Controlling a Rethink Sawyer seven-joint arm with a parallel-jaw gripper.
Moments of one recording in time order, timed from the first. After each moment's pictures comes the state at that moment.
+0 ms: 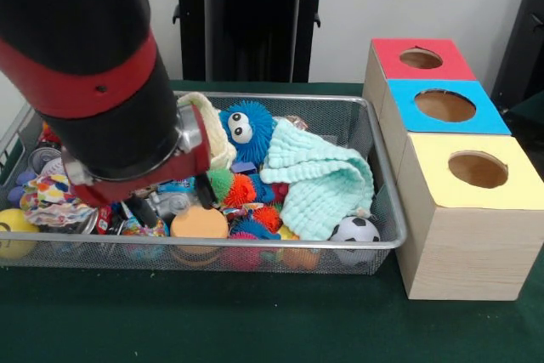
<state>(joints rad) -0.53 -0.11 0.99 0.26 -0.90 1.91 1.18</state>
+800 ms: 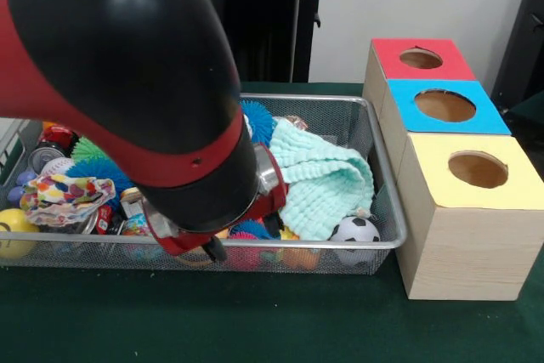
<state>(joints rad) -0.53 -0.06 1.33 0.21 -1.20 1.99 1.12</state>
